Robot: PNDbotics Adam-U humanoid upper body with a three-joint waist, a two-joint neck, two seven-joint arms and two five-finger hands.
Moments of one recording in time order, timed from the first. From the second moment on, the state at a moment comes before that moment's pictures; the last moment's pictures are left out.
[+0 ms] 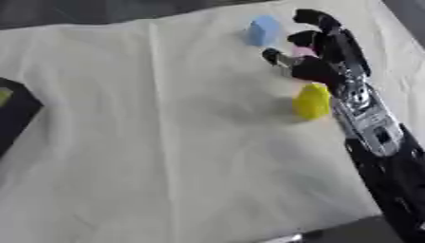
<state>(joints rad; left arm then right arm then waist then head) -0.39 0.32 0.06 -1.77 0.15 0.06 0.32 -0.39 -0.44 -0.05 -1.77 -0.08 0.12 -0.21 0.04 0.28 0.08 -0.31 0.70</state>
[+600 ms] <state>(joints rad) -0.36 0.33 0.06 -1.77 0.16 0.06 0.32 -0.40 -0.51 -0.05 -1.77 -0.15 0.12 -0.21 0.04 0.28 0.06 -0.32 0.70</state>
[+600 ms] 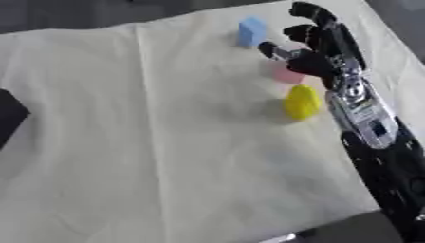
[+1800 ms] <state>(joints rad) -0.32 0.40 0.06 -1.78 0.15 0.06 0.32 -0.54 -0.98 0.09 -1.69 -0.32 0.27 0.05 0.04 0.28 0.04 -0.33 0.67</state>
